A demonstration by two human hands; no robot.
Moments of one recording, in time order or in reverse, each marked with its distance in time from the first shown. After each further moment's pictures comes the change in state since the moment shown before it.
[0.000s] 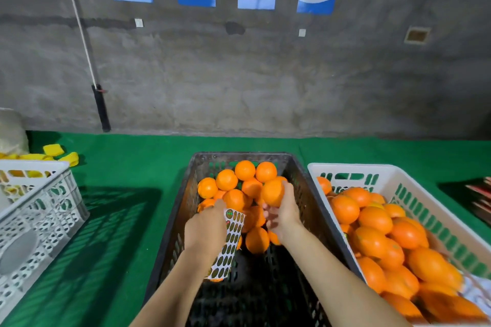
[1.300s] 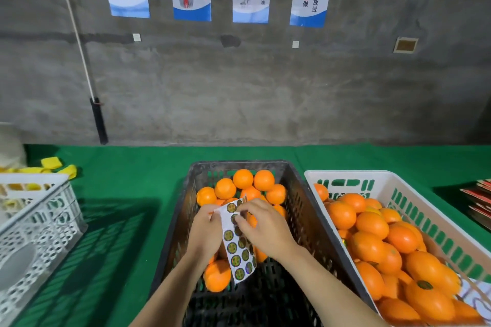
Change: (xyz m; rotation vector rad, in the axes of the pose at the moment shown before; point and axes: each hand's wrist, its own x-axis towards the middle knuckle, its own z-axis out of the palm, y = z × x) left_hand 0.004 0.006 -0.007 -0.936 0.029 -0.233; right_hand -0.029 0.011 -0.006 -1.203 -0.292 -1.176
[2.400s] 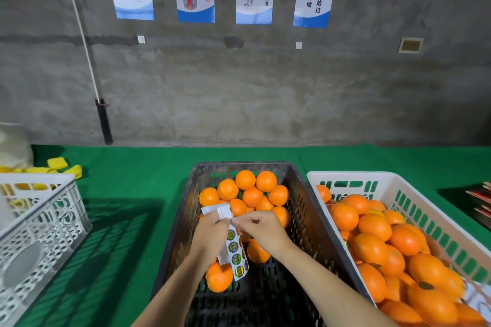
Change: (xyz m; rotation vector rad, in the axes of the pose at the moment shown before) left_hand -0.003 0.000 -0.002 -0.033 -0.153 -0.179; right_hand -0.001 -0.007 0.011 0.785 -0.079 0.317
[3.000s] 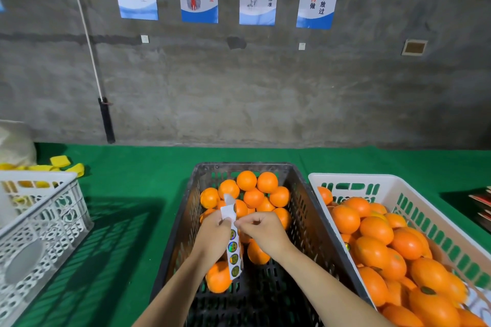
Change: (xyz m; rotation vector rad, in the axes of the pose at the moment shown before) left_hand -0.005 0.003 0.002 0.046 -0.029 0.109; right_hand 0.001 0.002 0.000 -0.010 0.039 0.005
